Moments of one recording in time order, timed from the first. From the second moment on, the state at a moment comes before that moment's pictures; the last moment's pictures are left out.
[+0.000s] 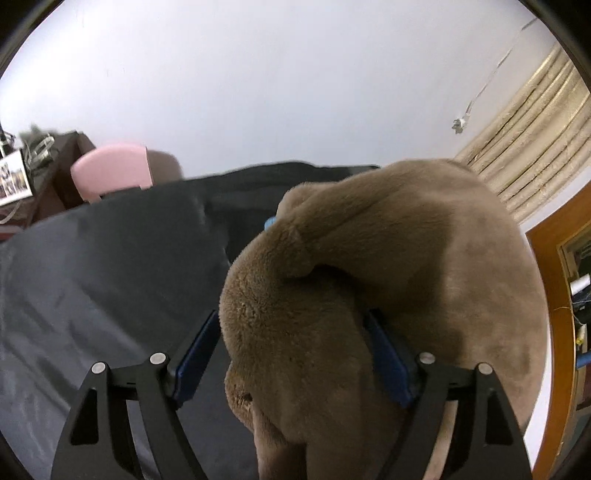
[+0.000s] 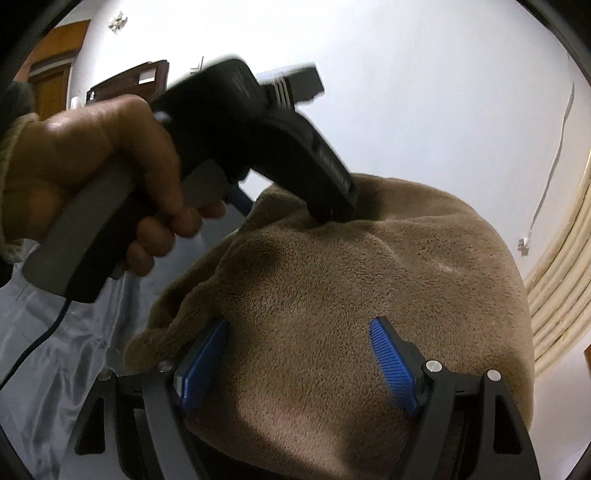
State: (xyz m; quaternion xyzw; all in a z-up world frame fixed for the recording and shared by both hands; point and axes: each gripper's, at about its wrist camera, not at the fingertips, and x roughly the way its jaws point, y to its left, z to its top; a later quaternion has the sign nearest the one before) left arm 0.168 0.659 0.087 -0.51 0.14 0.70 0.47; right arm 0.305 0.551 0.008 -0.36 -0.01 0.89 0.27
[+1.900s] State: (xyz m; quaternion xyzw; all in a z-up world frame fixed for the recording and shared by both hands) left arm 0.235 0.591 0.074 -0.44 0.23 0.70 0.52; right arm 0.391 0.640 0.001 -0.42 0.15 0.84 0.31
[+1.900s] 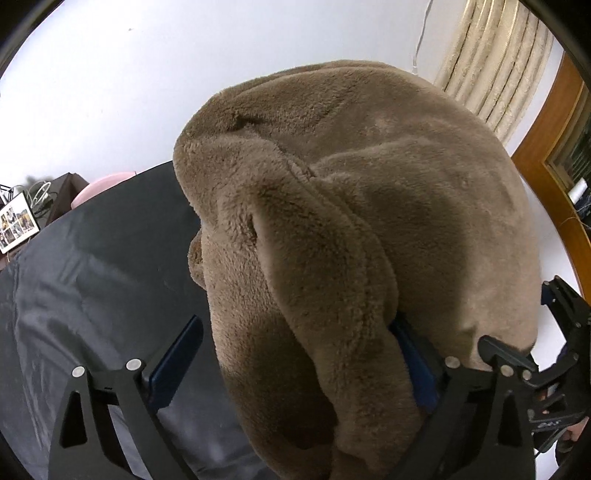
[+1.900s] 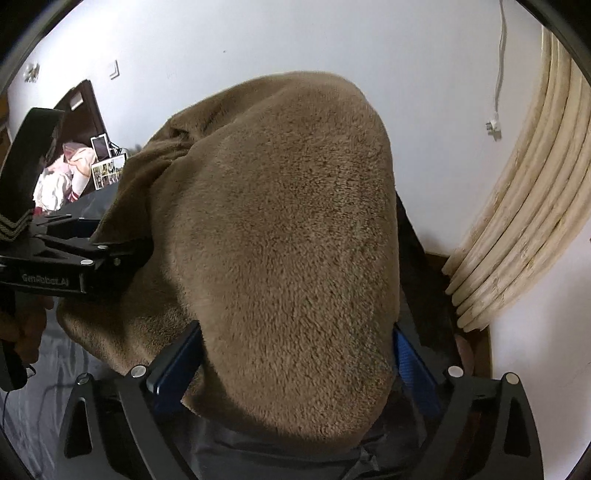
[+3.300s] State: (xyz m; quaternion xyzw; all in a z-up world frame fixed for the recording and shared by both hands) left arm 0.268 0.579 0.156 -0.41 0.23 0.74 0.49; right arm 0.371 0.590 0.040 -0.40 0.08 0.85 0.34
